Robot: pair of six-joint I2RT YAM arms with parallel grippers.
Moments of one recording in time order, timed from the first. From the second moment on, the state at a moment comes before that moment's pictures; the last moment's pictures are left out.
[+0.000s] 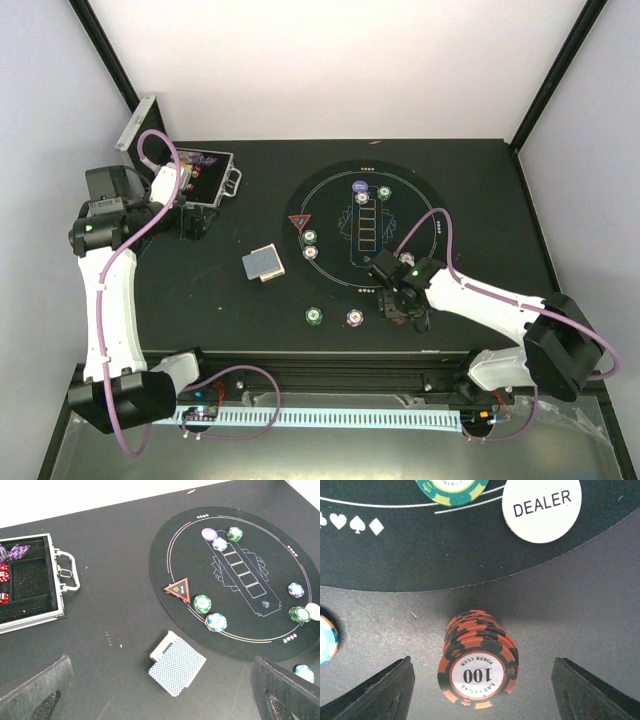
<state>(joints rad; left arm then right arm) 0.28 1.12 1.33 -1.02 0.67 0.38 0.83 1.33 0.80 -0.93 0.20 0.72</state>
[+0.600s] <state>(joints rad) 0.28 1.12 1.33 -1.02 0.67 0.38 0.83 1.36 0.77 -0.88 0.20 0.72</state>
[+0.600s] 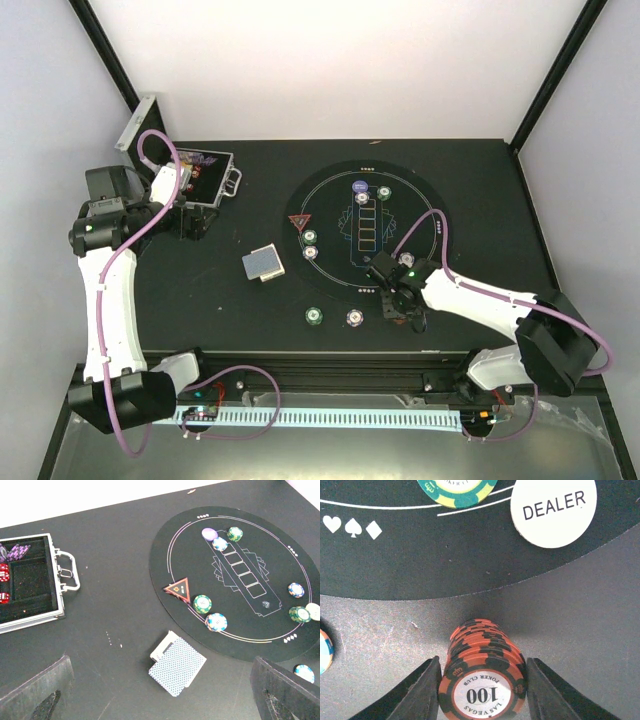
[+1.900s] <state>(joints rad) 0.28 1.11 1.33 -1.02 0.65 0.38 0.83 1.68 1.39 -1.01 0.25 0.61</state>
